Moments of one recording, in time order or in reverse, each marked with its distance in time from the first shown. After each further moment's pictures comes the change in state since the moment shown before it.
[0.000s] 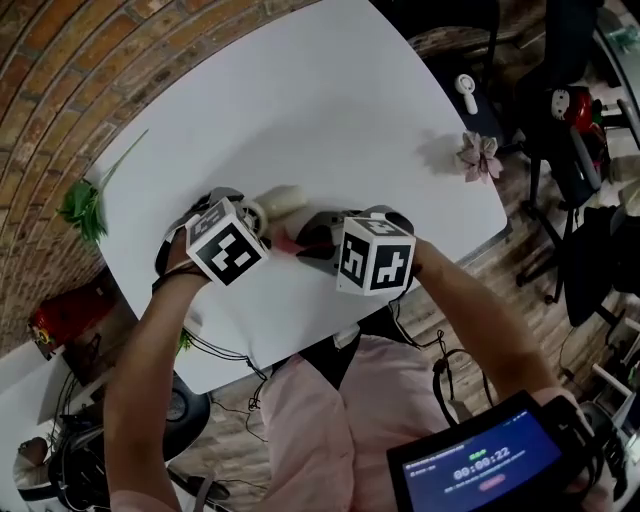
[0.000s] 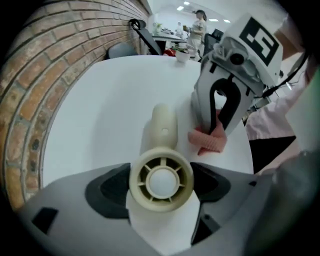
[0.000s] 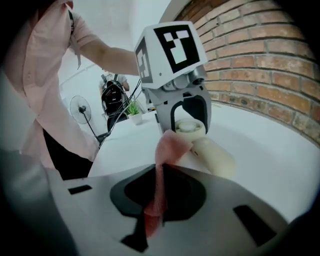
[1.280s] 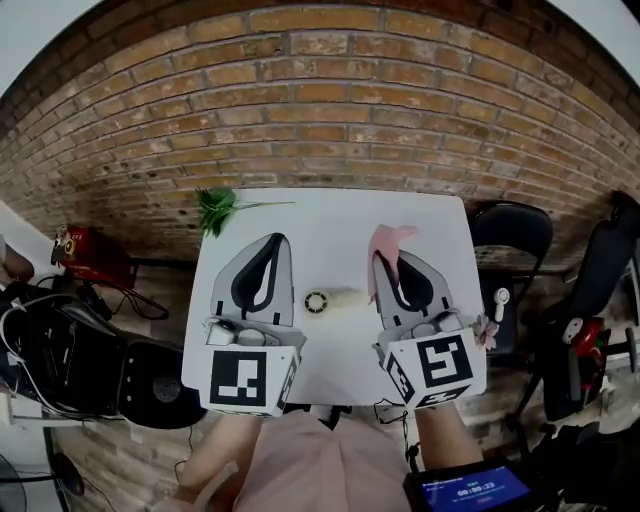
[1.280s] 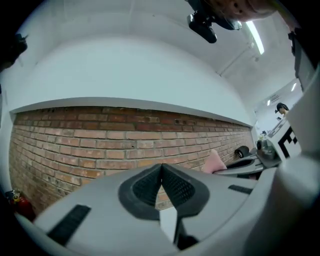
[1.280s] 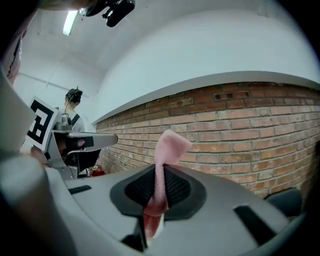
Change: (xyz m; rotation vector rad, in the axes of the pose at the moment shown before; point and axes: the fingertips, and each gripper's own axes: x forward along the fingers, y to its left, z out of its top) left arm -0.386 -0.052 0.020 -0.743 -1.214 1.220; right arm -0.252 -0.017 0.208 0.081 -0.689 -0.735
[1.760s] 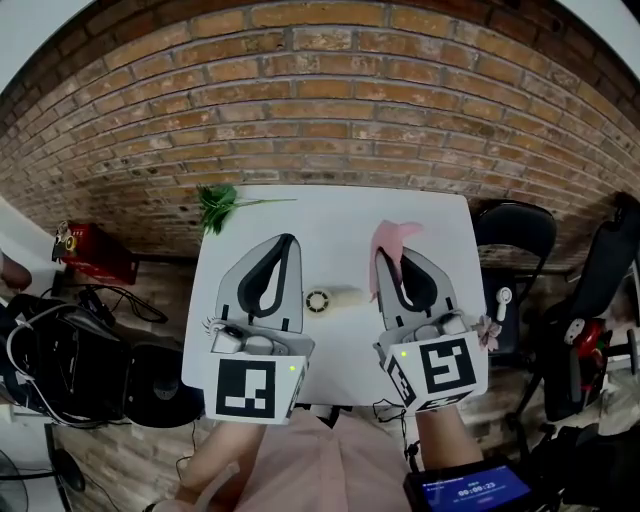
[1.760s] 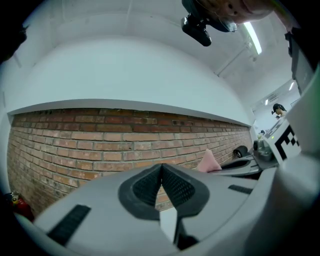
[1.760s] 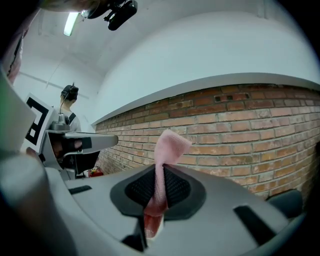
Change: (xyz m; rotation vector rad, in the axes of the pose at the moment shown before) left arm 0.006 0.006 0.008 -0.040 -0.011 -0.007; right arm 0.017 0.009 0.010 -0.006 -0.015 -0.008
